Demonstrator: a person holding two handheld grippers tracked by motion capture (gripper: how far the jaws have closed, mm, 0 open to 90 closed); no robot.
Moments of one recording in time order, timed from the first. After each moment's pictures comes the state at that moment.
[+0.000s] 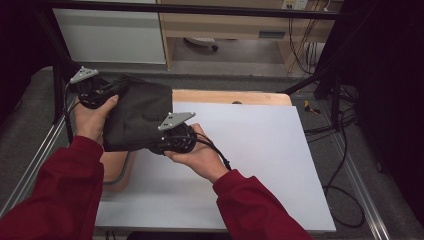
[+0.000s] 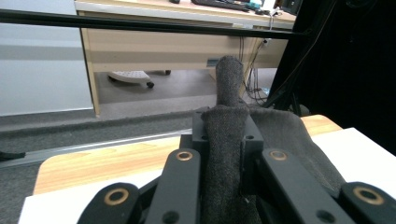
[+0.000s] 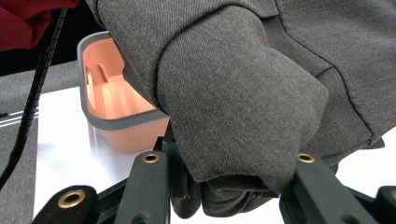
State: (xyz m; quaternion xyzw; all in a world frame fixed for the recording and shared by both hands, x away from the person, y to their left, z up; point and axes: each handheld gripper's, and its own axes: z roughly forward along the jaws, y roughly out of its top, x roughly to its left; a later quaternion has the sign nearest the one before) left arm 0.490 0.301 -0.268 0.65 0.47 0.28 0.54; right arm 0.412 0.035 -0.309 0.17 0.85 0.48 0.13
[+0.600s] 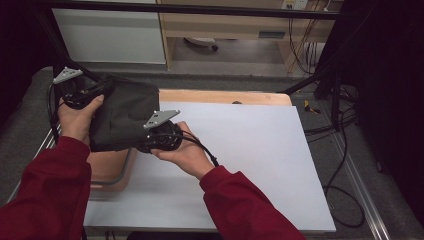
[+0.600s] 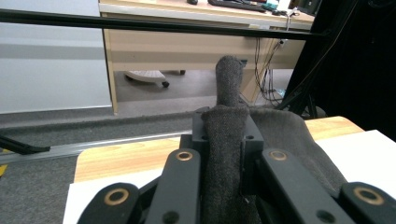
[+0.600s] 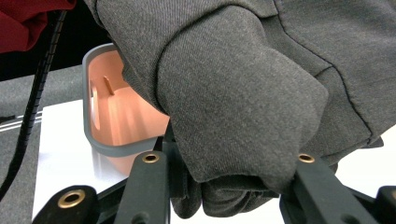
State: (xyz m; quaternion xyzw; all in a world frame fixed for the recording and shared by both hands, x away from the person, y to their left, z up) left arm 0.486 0.334 -0.267 0.64 0.48 0.29 0.53; right arm 0.420 0.068 -0.310 0.16 0.85 0.49 0.12
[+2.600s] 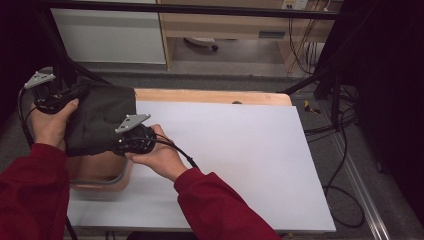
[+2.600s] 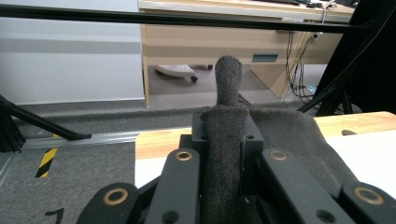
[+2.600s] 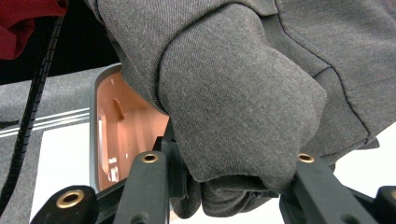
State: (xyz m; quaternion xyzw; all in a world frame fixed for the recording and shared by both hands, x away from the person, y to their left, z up) left arm 0.474 0.395 -0.275 0.63 0.51 0.32 0.49; right arm 0.417 0.132 -0.323 0.14 0.85 0.49 0.11
